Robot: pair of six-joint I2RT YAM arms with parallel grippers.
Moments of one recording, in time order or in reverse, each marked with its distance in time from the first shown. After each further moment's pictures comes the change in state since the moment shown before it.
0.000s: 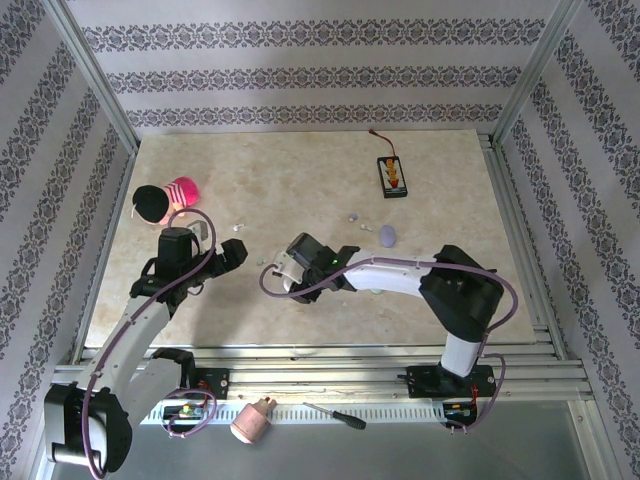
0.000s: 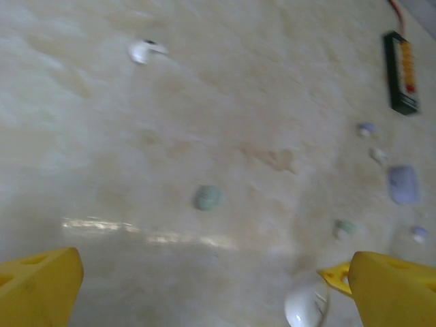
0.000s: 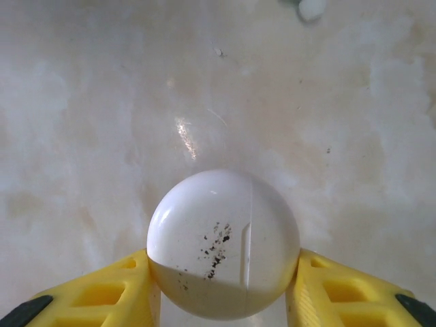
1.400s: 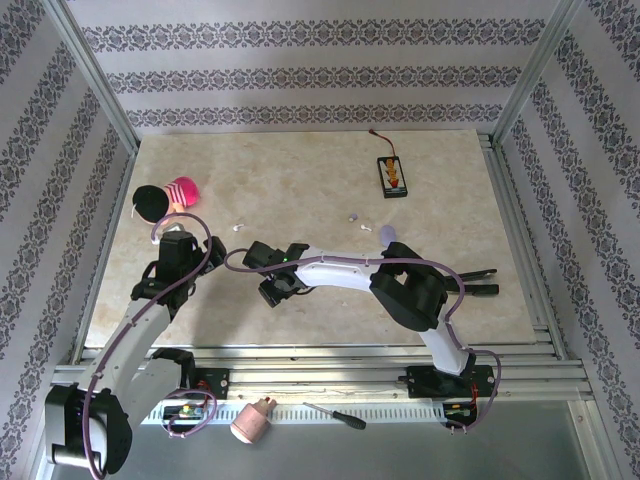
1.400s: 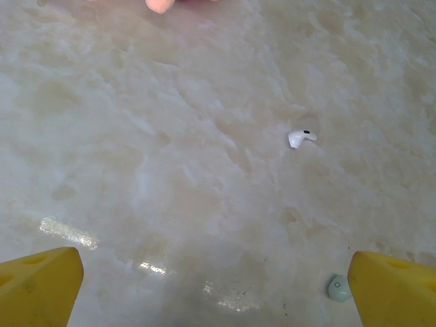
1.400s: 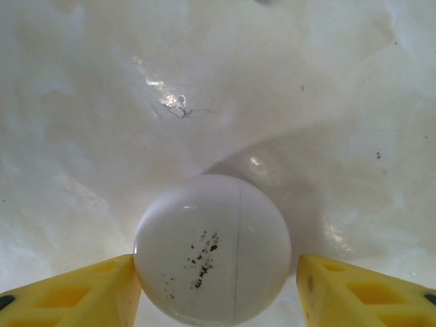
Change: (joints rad) left arm 0.001 -0.014 -0.034 0.000 -0.487 -0.033; right arm 0.130 0.335 0.445 -0.357 0.214 0.635
